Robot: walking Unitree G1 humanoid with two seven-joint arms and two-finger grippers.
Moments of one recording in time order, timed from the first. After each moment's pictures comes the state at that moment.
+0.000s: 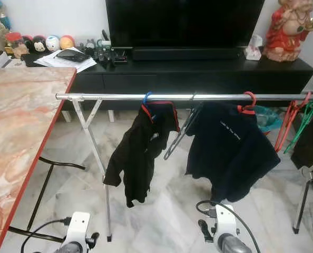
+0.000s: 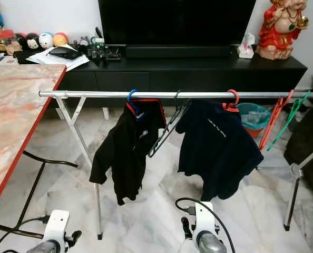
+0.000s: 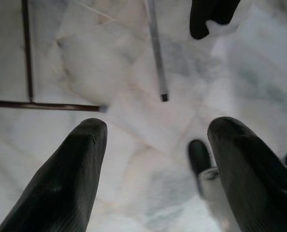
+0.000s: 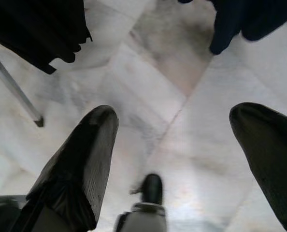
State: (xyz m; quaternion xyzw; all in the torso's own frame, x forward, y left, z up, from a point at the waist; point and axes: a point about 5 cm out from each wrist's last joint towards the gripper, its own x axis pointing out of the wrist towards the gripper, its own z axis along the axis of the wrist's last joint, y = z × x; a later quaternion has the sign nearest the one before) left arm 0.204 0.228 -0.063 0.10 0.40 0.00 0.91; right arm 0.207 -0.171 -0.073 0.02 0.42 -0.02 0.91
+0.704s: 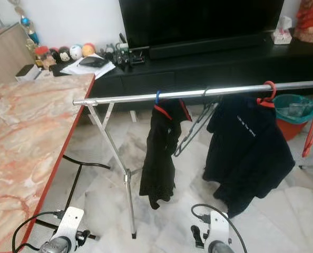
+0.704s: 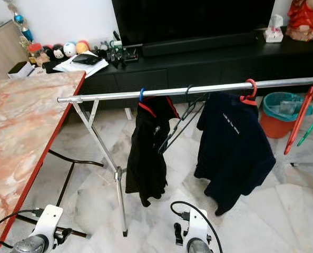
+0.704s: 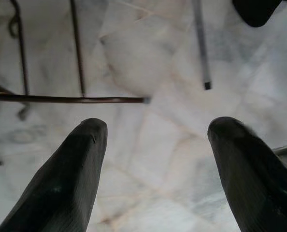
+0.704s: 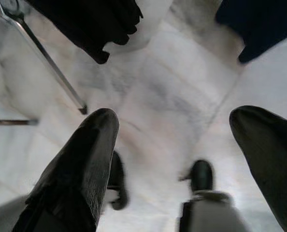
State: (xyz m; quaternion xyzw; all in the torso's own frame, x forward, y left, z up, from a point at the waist) left arm 0.210 0.241 -0.056 0.14 0.40 -0.02 0.91; right arm 0.190 -0.155 -0.083 0.05 0.44 -0.04 0.90
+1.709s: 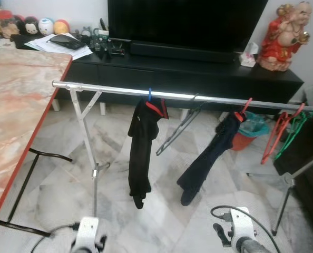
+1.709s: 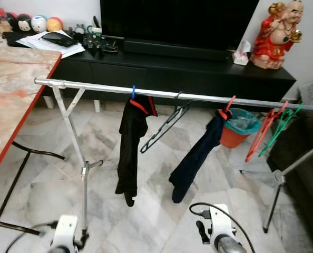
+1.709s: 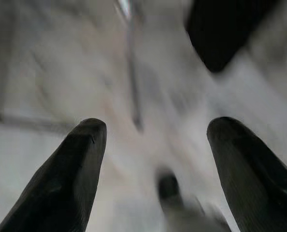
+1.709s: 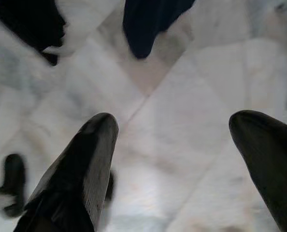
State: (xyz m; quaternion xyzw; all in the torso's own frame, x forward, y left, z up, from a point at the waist) left arm 0.227 0.212 -0.047 0.09 0.30 0.03 0.95; right arm 0.189 -0.212 -0.075 -0.02 0.43 -0.01 0.90
